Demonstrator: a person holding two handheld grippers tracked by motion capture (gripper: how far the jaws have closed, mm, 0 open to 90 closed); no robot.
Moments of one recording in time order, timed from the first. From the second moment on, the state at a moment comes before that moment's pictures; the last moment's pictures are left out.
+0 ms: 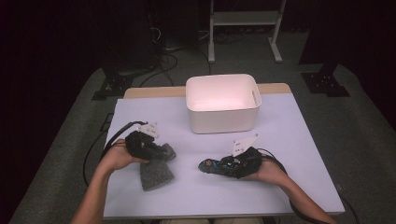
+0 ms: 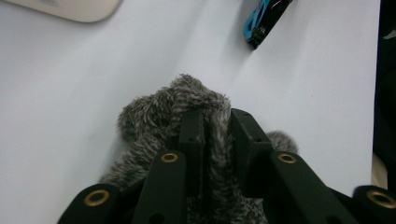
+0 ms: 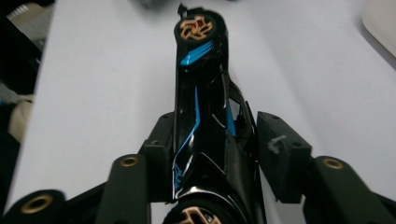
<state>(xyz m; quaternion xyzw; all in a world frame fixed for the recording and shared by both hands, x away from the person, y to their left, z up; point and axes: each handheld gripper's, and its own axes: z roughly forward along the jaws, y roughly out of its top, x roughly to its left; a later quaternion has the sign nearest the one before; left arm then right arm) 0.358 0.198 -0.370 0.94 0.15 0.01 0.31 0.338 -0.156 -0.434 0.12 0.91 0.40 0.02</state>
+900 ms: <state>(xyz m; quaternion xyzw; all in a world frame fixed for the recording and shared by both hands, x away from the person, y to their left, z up) 0.329 0.174 -0.386 0.93 0.14 0.01 0.35 0.301 -0.147 -0.437 0.11 0.91 0.39 0.01</state>
